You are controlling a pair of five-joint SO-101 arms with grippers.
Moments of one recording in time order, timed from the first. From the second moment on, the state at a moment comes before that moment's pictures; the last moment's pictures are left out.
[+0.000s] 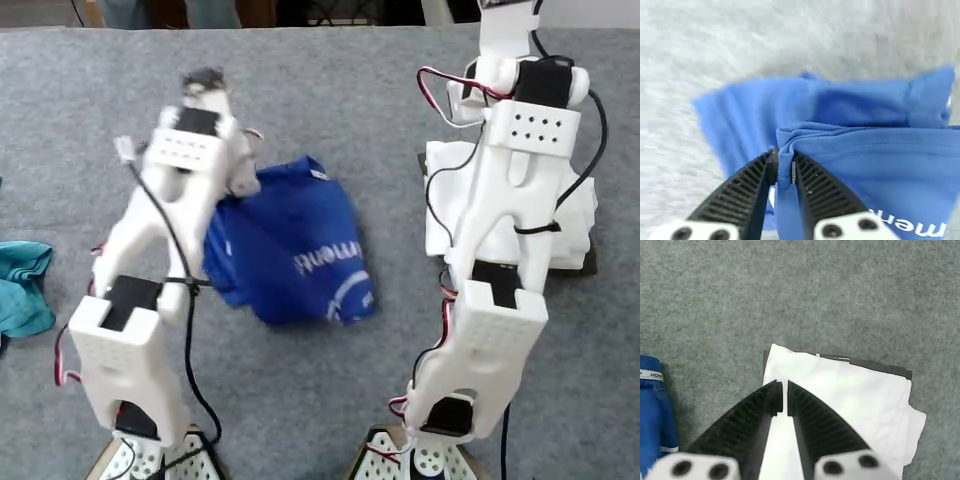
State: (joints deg) left arm 5.4 18.9 -17.0 82.0 23.8; right arm 9.9 27.2 -53.1 90.3 17.4
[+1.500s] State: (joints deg) left arm -49.4 36.4 -43.4 58.7 28.2; right arm -42.0 59.9 -51.6 68.4 27.7
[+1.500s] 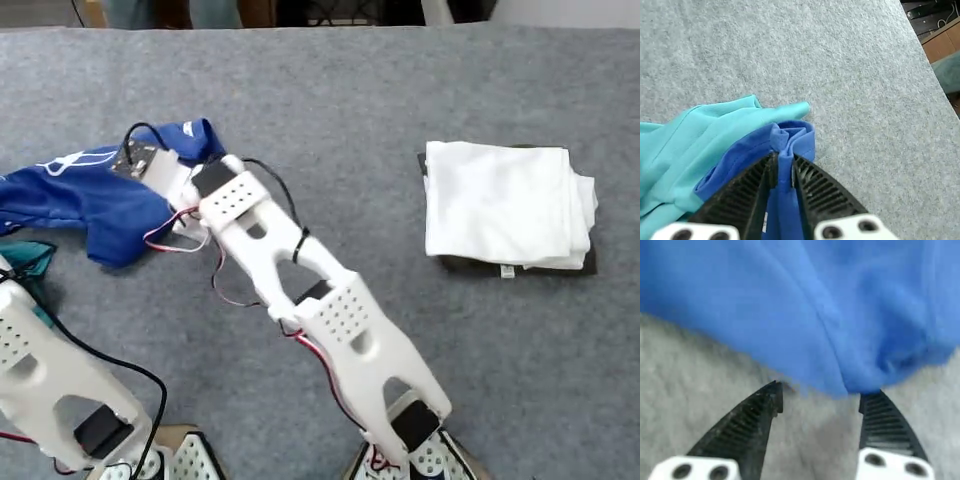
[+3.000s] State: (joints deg) left arm -39.0 36.4 -66.6 85.9 28.0; right arm -25.3 31.5 -31.6 84.1 50.8
